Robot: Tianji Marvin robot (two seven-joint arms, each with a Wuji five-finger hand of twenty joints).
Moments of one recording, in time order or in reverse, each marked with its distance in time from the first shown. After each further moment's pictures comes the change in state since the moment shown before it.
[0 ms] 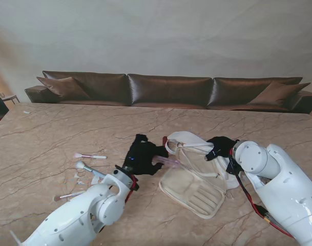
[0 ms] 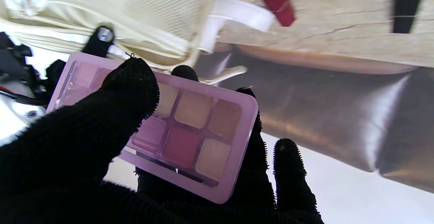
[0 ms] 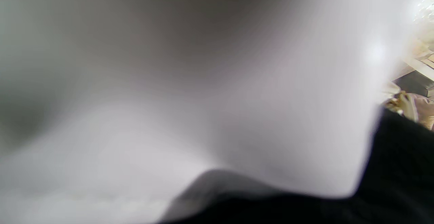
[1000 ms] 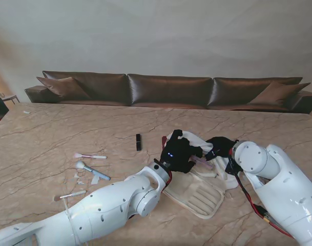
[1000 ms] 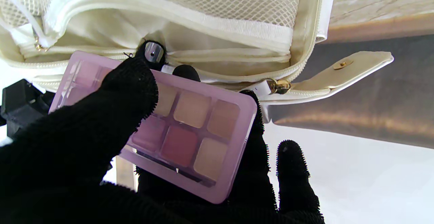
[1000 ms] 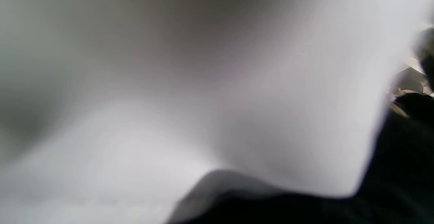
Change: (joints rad) left arm -0.313 -0.182 0.382 0.251 0.005 0.164 0.067; right arm 0.001 -0.003 -0.002 0.006 0.026 0.001 -0.004; left_hand 0.000 0.011 -0.015 0.000 0.001 0.008 -0.001 -0.063 0.000 0.011 0.000 0.003 -0.038 0.025 0.041 0.017 -0.022 0.039 -0.012 0.000; right_hand 0.000 0.000 0.000 0.000 0.007 0.009 0.000 -0.002 0.000 0.002 0.000 0.000 0.006 0.000 0.012 0.000 0.013 -0.002 0.006 0.000
